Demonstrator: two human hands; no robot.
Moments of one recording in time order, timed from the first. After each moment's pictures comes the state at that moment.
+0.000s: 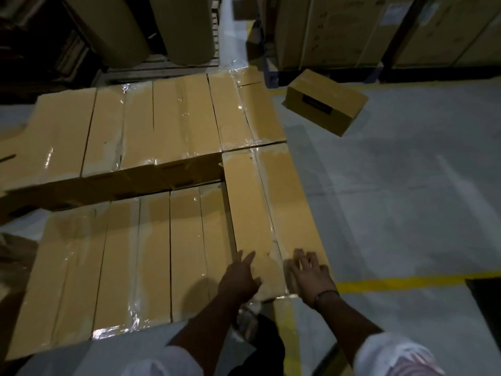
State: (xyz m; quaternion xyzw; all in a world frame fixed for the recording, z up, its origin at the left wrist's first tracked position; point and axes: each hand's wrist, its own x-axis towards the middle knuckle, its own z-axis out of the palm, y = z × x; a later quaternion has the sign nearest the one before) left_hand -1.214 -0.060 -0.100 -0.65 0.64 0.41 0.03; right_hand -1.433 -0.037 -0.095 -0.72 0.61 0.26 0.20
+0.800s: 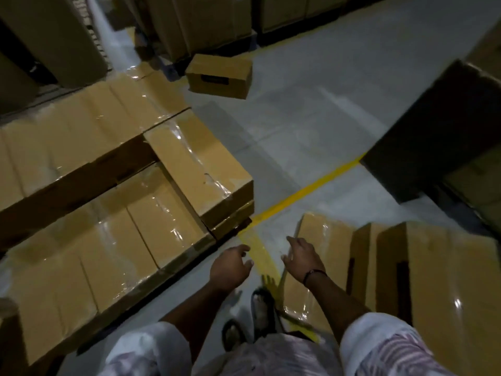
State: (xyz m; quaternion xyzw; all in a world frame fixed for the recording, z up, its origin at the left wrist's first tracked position) left_hand -1.232 0.242 0.015 -0.47 0.81 0.35 0.08; right_hand -1.432 0.351 -0.006 -0.42 0.84 -0.06 0.34
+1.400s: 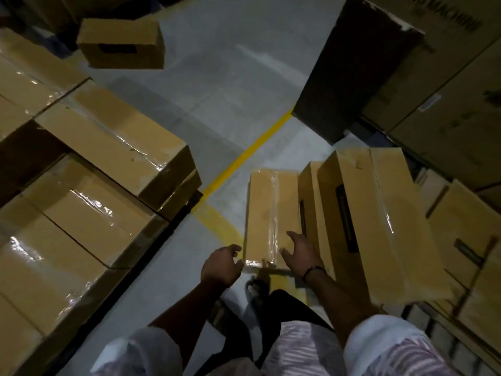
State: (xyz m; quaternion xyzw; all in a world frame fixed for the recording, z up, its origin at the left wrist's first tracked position) left_hand -1.230 0.360 -0.039 -0.36 0.83 0.39 0.16; right_hand -1.401 0.531 -0.035 -0.21 0.90 -0.15 0.34
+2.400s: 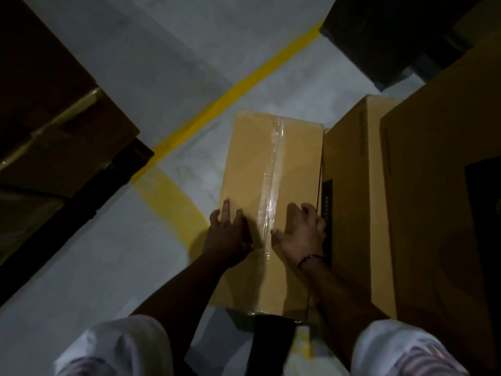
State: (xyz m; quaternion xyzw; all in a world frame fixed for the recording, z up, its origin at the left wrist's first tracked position) left_hand -1.439 0.358 -0.492 -0.31 0.88 0.26 0.24; right_hand -1.578 0.505 -0.481 -0.20 0.93 -0.14 0.28
